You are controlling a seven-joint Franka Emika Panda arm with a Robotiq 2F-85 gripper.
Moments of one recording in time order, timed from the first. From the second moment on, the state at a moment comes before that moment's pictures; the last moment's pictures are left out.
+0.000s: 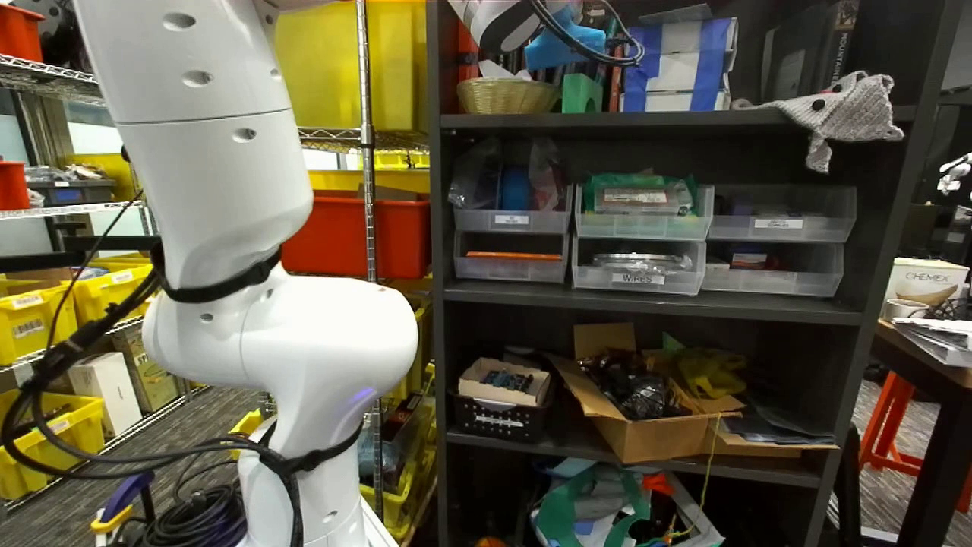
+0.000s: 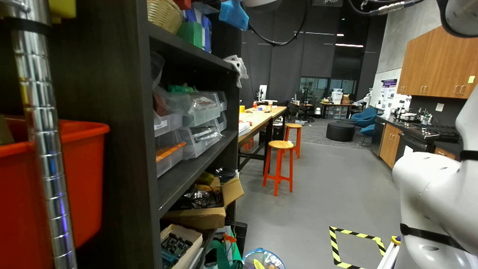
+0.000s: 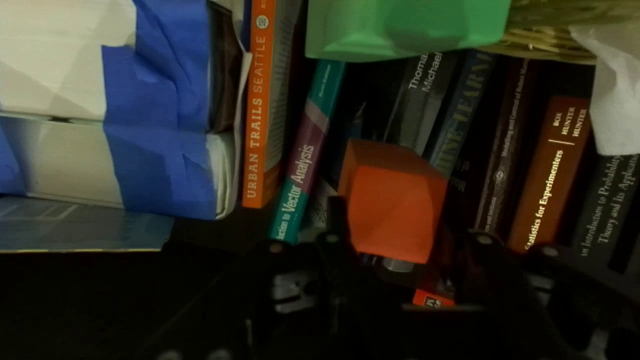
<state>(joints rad) 0.65 -0.25 -0.31 -1.85 0.84 3.07 -0.99</state>
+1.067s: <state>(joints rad) 0.69 -0.25 -0.37 -1.91 0.87 3.10 -1.05</state>
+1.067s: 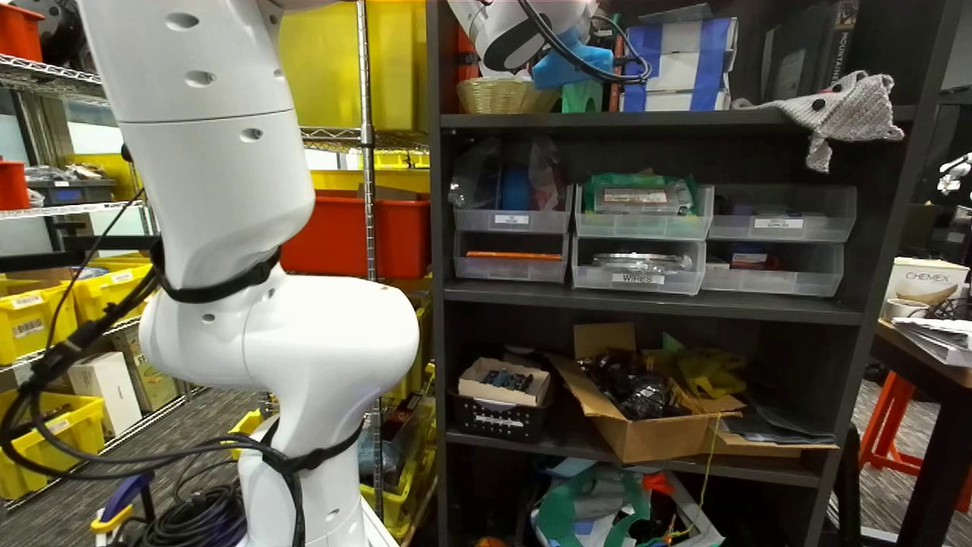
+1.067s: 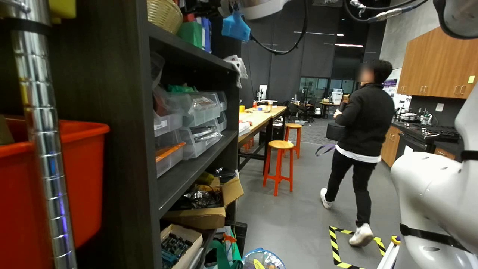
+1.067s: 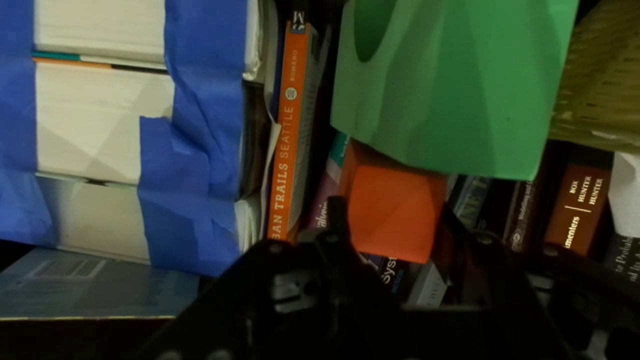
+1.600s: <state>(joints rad) 0.69 -0.25 -0.37 -1.91 0.87 3.10 -1.05</state>
